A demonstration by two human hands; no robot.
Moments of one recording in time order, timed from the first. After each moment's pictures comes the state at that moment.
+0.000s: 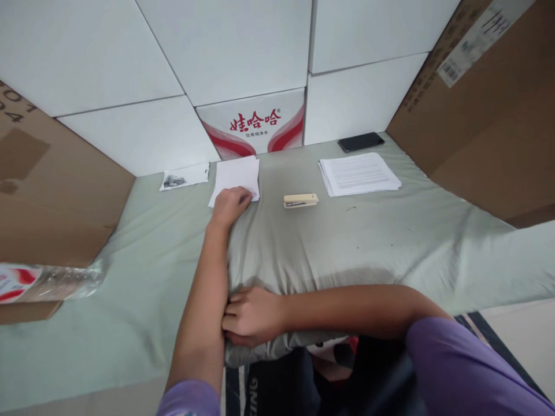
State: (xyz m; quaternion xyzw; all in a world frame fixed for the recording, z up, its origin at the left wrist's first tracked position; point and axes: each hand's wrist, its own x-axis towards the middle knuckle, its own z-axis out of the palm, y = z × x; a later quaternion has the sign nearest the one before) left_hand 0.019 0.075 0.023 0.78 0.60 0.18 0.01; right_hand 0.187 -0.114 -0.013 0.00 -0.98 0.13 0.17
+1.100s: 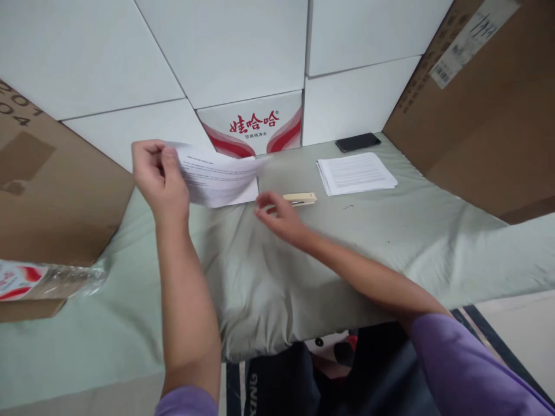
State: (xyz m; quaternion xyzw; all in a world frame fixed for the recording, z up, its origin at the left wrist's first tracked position) left_hand -0.002 0.031 0.136 0.60 0.51 0.60 -0.14; right_hand 0.230 0.018 0.046 -0.31 -0.70 0.44 0.47
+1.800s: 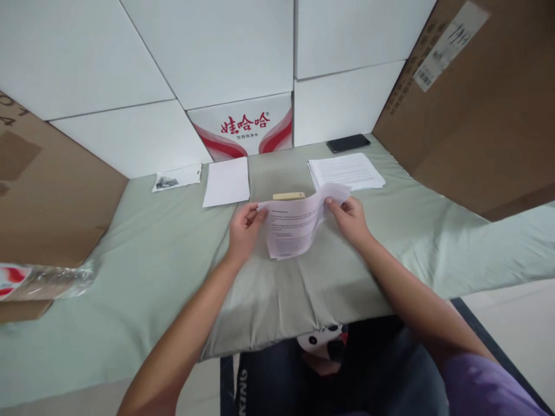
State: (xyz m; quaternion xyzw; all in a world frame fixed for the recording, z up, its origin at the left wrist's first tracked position) left_hand 0.129 -0.022 0.038 0.52 0.49 0.59 0.37; right_hand 0.389 0.018 0.025 -0.44 -0.58 0.37 0.58
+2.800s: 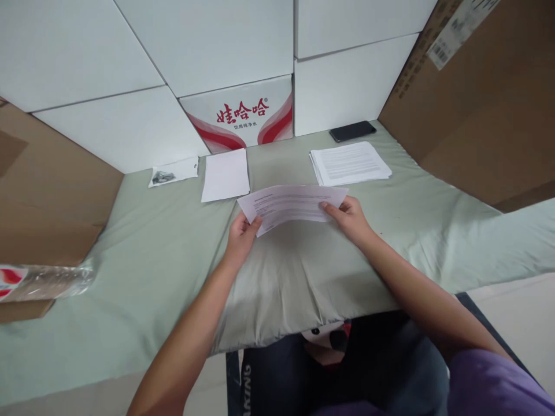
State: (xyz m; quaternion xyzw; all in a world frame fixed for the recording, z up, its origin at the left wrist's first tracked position) left_hand 0.107 -0.031 -0.009 0.48 0.47 0.59 0.44; right_hand 0.383 0.003 0.029 -0.42 -0.58 0.48 0.51
